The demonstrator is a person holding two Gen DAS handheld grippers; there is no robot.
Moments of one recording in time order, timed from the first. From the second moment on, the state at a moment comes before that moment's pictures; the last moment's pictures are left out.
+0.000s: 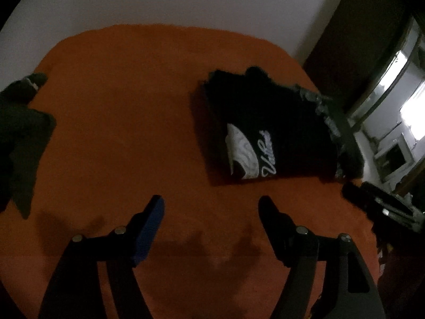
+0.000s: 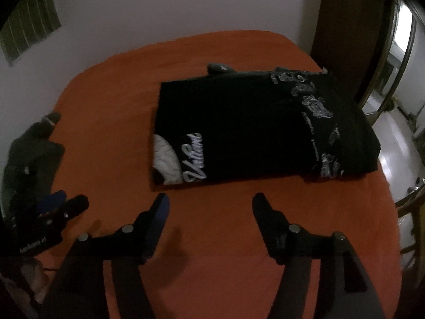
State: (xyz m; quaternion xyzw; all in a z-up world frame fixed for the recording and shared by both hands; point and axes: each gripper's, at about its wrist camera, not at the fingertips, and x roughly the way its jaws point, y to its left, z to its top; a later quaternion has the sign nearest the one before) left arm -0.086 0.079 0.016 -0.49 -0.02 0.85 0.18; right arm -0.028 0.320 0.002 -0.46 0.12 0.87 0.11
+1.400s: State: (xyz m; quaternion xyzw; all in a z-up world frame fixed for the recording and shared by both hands) left arm 0.157 -0.009 0.139 -0.42 0.02 0.90 0.06; right arm 0.219 0.195 0.110 -0.38 0.13 0.91 0.08
